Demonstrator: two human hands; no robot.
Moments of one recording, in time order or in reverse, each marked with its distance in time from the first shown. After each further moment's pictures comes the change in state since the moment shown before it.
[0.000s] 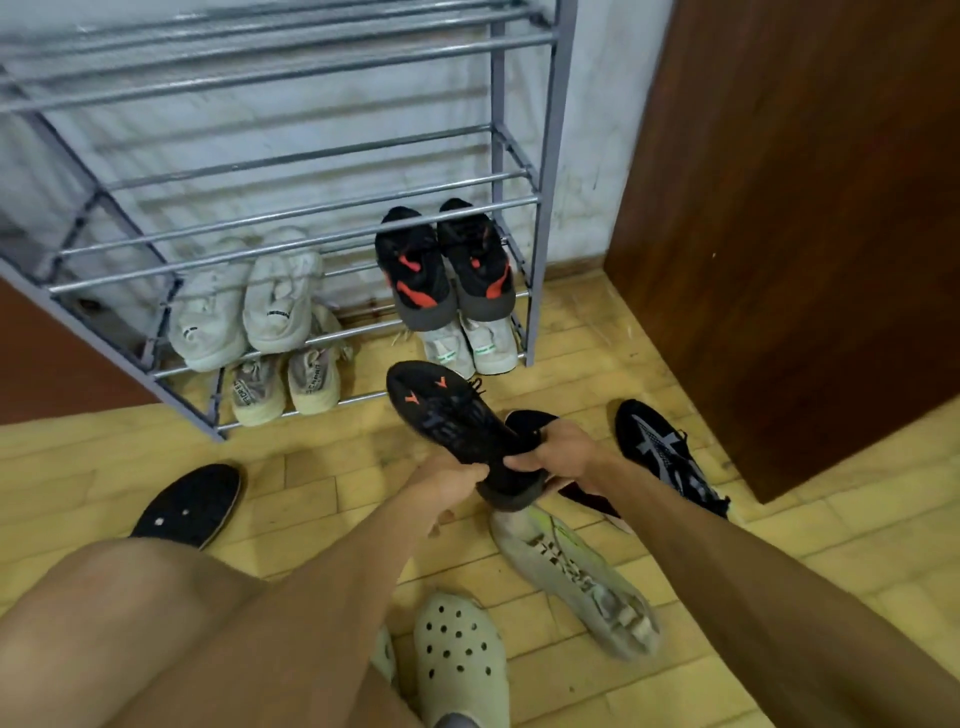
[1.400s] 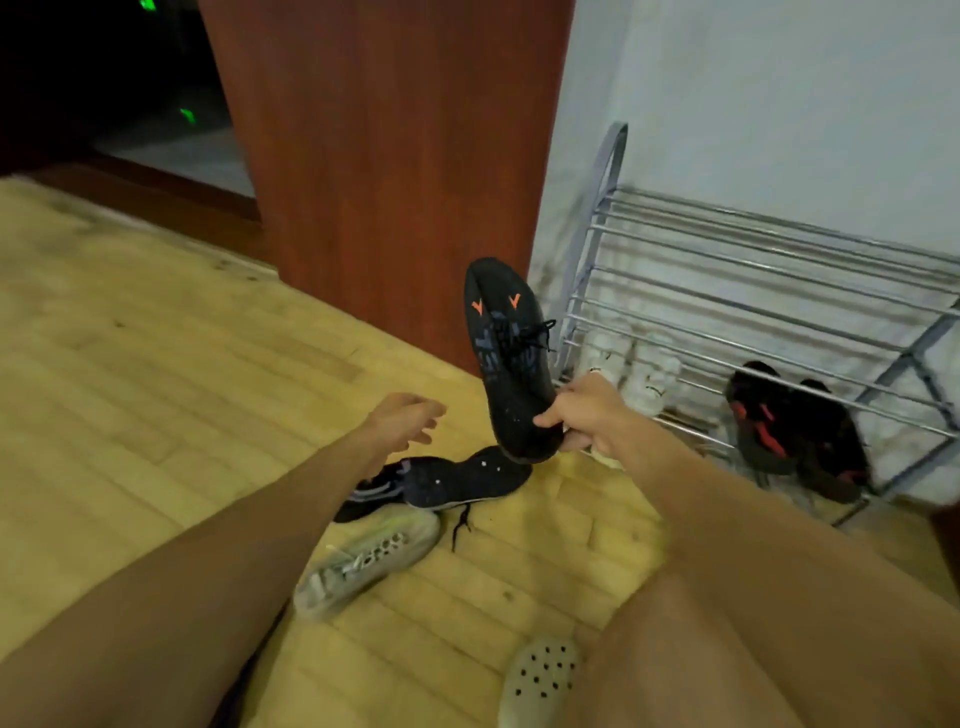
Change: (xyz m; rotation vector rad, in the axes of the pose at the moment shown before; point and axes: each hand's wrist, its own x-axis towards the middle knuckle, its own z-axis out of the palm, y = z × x) left_hand -0.176 -0.260 -0.317 -0.576 0.552 0.132; right_hand -0.148 -0.249 0.324 -0.353 -0.122 -0.382
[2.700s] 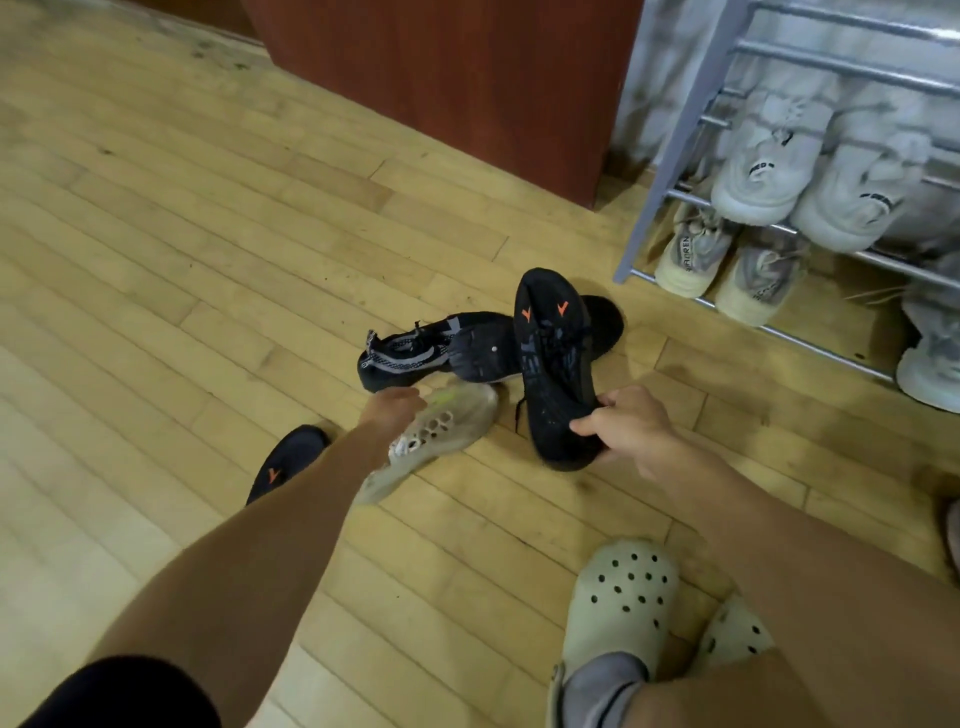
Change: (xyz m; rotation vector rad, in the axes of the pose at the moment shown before) left_hand 0.144 -0.235 0.025 -0.096 0.224 -0.439; right_hand 0.099 0.164 0.114 -0.111 -0.148 0.319
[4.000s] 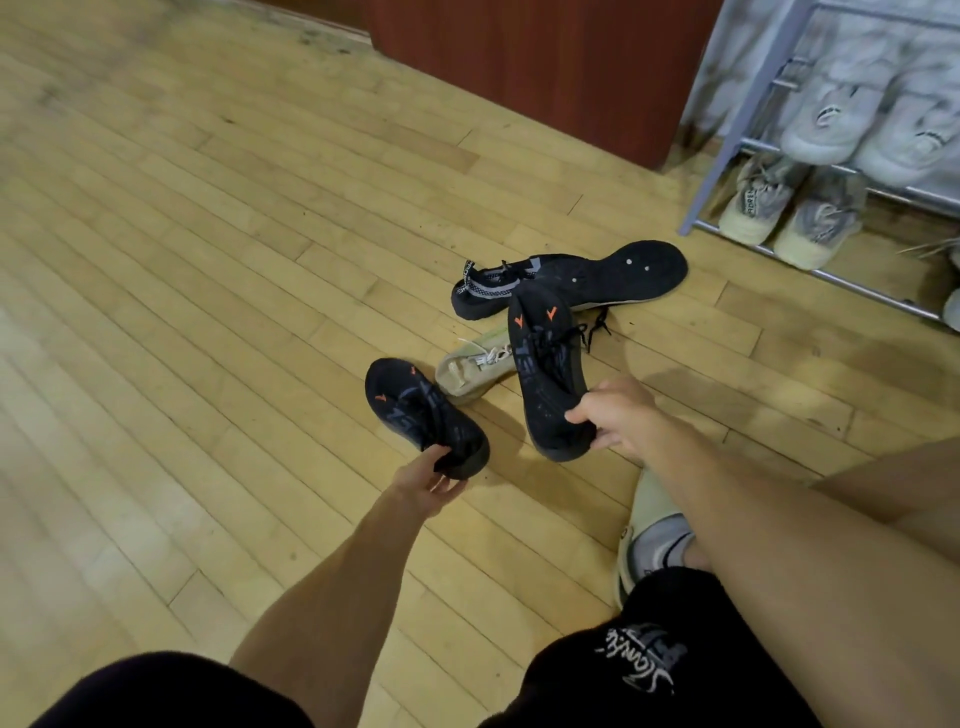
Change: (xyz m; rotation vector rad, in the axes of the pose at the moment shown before) left_hand -0.132 -0.182 -0.071 -0.812 -0.058 -0.464; right_hand -0.119 0.035 0.110 0.002 -0.096 0.008
